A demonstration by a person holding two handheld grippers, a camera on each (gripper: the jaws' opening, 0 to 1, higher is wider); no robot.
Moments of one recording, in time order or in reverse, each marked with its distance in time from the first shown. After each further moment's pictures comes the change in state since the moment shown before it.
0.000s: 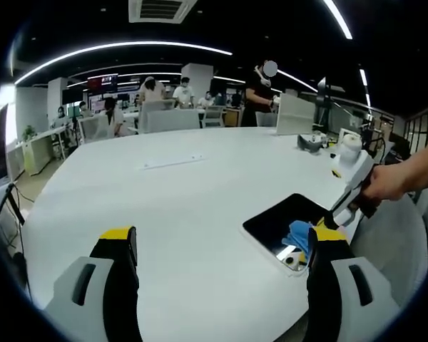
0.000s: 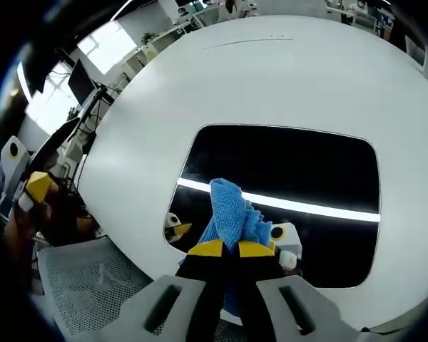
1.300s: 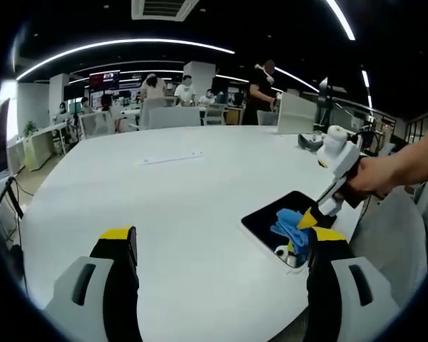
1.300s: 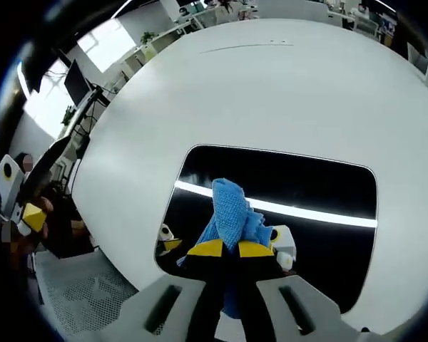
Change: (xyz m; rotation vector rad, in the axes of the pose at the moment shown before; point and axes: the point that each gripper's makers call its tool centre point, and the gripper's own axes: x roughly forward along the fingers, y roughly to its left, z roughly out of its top) left arm -0.001 -0.002 -0.010 -0.019 0.009 0.004; right arm 0.011 -0.011 0.033 -0.023 -0.008 -0.030
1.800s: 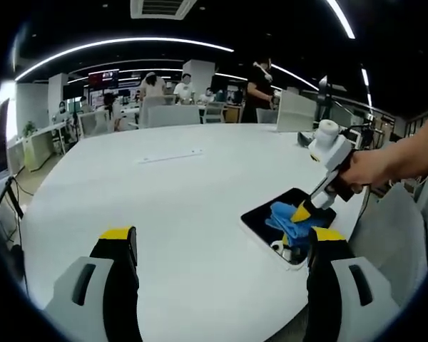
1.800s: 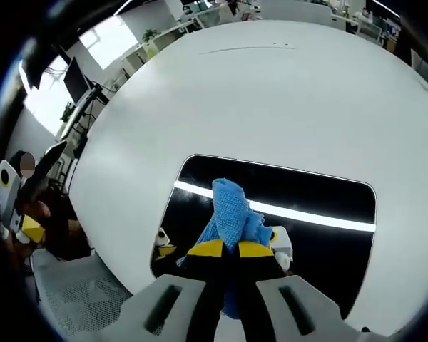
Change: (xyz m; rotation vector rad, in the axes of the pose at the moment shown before) left arm -0.002 -0.001 -0.003 0.008 0.012 -0.004; right arm 0.005 -0.005 0.015 -0.026 0.000 -0.012
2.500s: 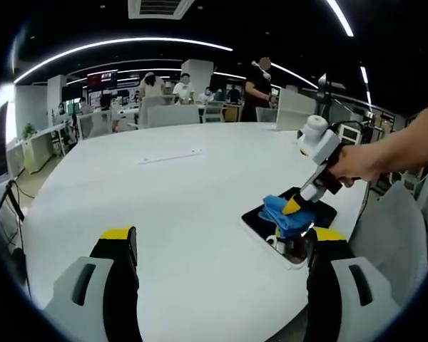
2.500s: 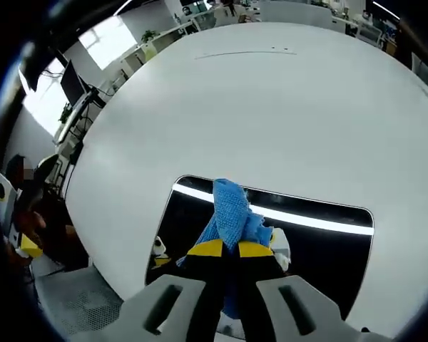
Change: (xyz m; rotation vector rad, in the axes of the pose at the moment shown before) left arm 0.000 0.000 0.001 0.010 0.007 -0.002; right arm 0.008 -0.009 0.023 -0.003 -0.009 -0.013
